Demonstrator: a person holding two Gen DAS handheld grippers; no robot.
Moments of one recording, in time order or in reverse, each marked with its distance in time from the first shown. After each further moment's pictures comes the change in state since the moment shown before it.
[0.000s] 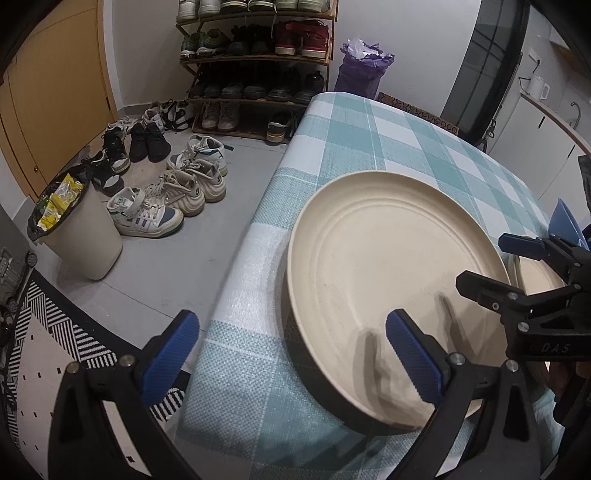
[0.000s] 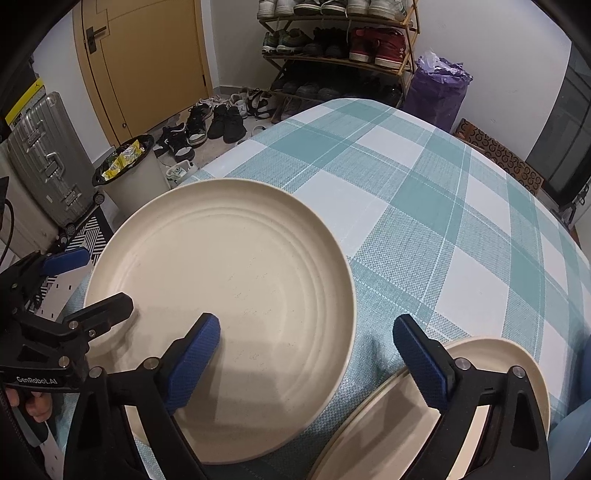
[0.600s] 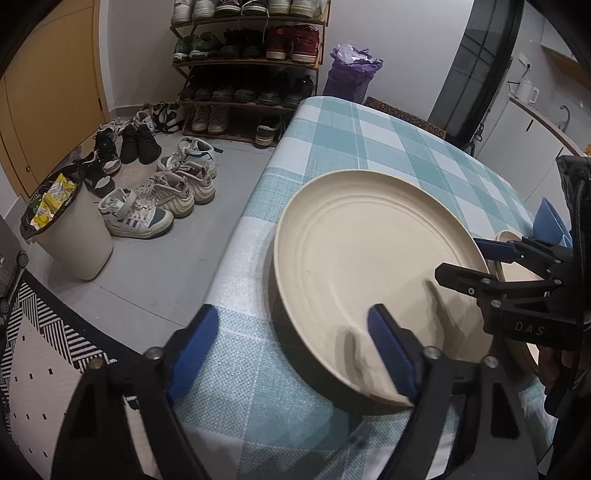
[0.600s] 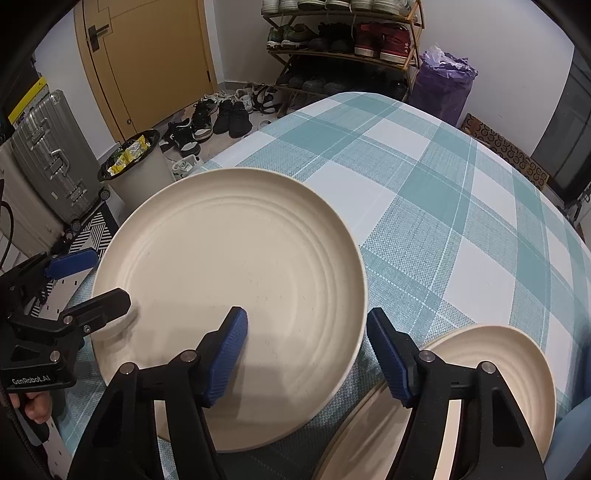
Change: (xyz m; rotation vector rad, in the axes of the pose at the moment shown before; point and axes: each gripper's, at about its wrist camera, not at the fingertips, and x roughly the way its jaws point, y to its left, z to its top) left arm -0.013 -0.003 -0.009 0.004 -0.013 -0.052; right arm -0.002 0.003 -0.006 0.001 0.019 0.024
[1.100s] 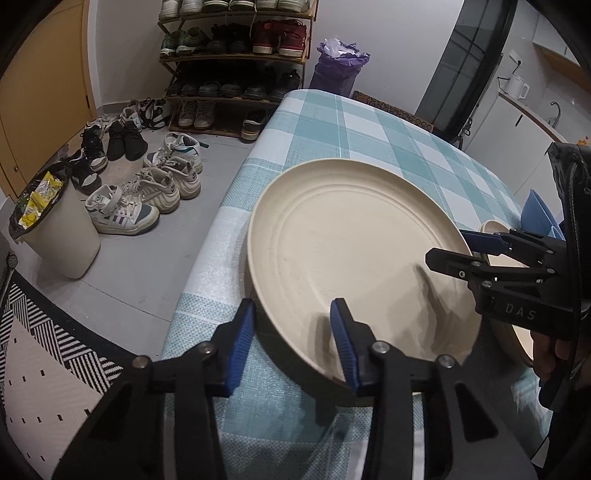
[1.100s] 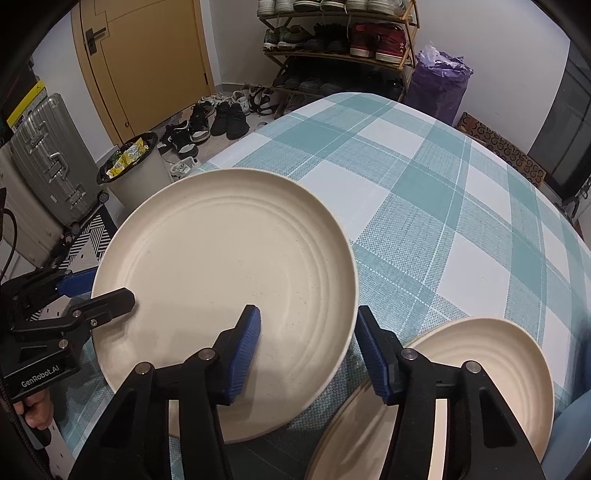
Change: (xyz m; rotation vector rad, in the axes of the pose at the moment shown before) left arm 0.001 -0.008 -0.004 0.010 0.021 -0.054; right arm -0.005 -0.003 -0.003 0.010 -0.006 -0.008
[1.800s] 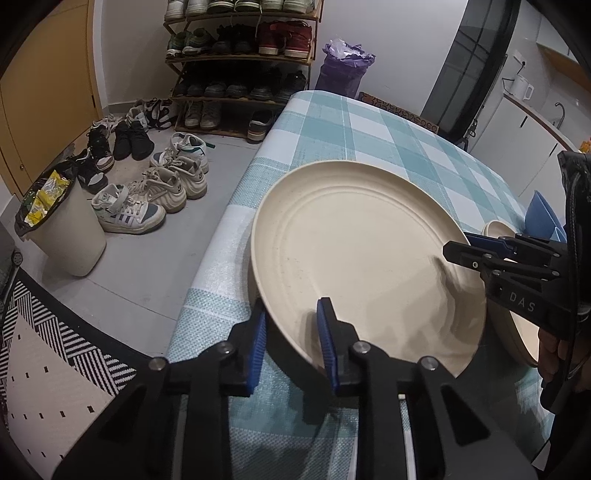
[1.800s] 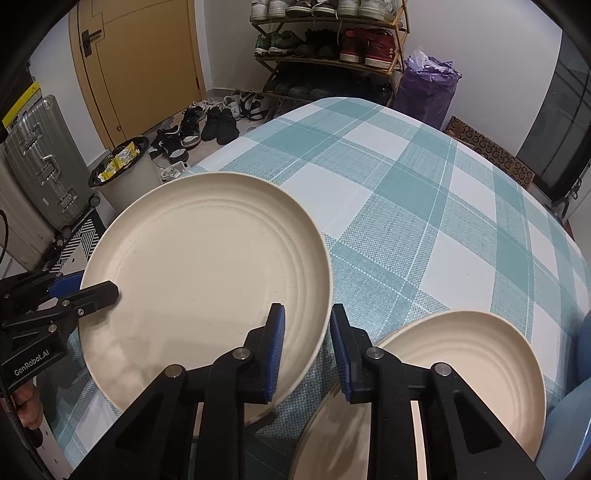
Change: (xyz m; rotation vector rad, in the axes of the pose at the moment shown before) left arm -0.005 0.002 -0.004 -0.007 -0.006 0.029; right arm -0.005 -0.006 -0.005 0.012 -0.022 -0.042
